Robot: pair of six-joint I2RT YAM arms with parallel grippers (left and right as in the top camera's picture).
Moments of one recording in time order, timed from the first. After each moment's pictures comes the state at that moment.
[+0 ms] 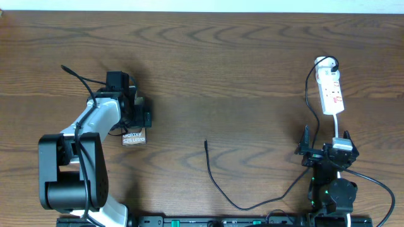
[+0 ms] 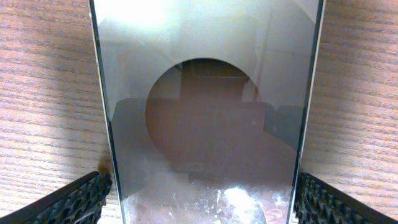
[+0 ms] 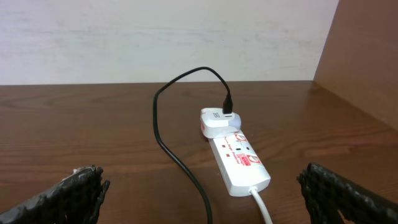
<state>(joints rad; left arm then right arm) 0.03 1.77 0.97 -0.60 0.01 -0.07 -0.02 0.01 0.01 -0.06 0.15 -0.03</state>
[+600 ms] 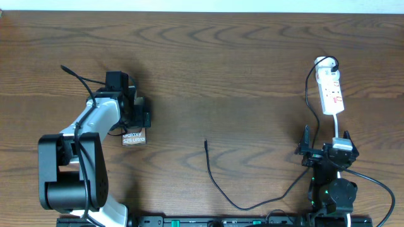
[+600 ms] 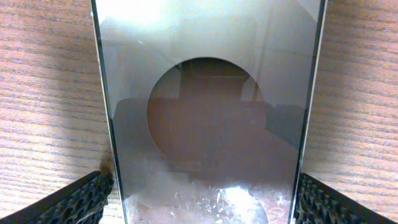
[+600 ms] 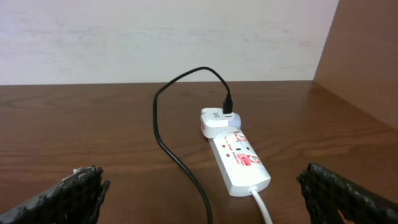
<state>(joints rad) 0.03 1.77 0.97 -0.60 0.02 -0.06 -0.02 0.01 0.01 -0.06 0.15 -0.03</state>
